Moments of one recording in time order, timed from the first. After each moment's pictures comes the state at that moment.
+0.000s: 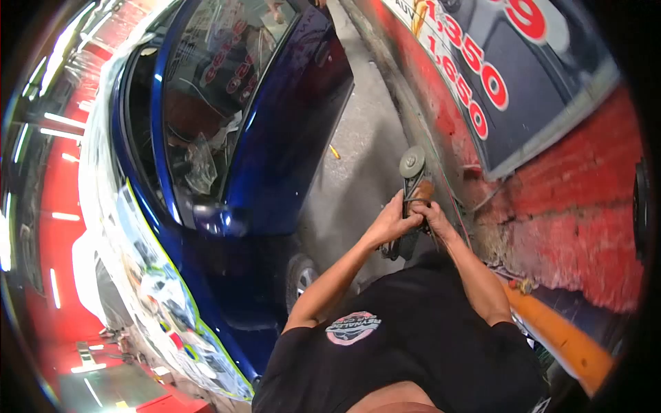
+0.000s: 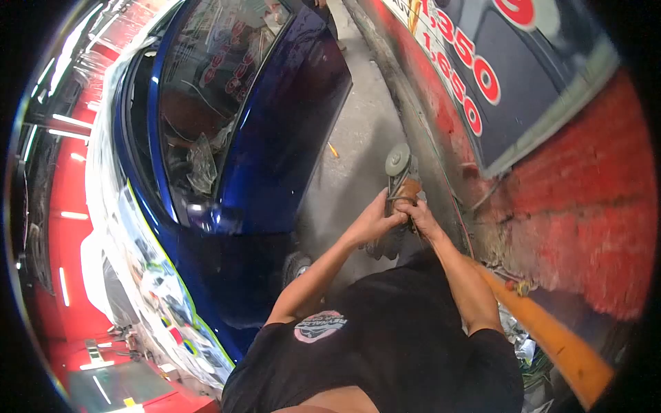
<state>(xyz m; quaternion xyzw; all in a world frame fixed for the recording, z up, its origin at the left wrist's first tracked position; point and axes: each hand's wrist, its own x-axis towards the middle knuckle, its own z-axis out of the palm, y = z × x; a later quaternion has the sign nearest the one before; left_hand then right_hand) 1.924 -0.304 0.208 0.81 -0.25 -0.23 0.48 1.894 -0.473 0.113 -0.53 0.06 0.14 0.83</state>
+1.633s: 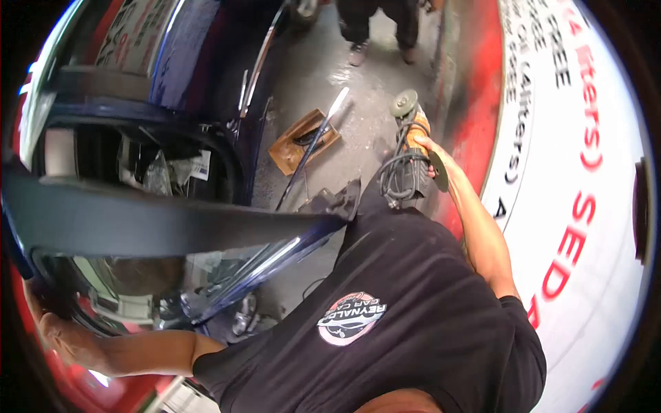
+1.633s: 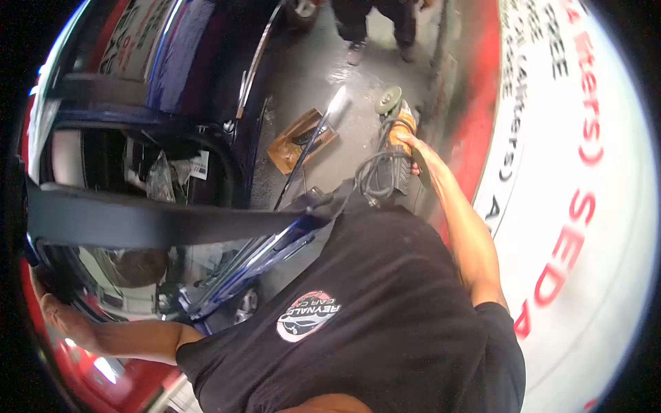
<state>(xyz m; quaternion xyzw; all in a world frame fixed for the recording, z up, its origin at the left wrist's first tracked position) 2.893 -0.089 0.666 0.88 0.17 0.43 0.02 3.157 -0.506 0.182 -0.56 0.18 0.49 0.64</state>
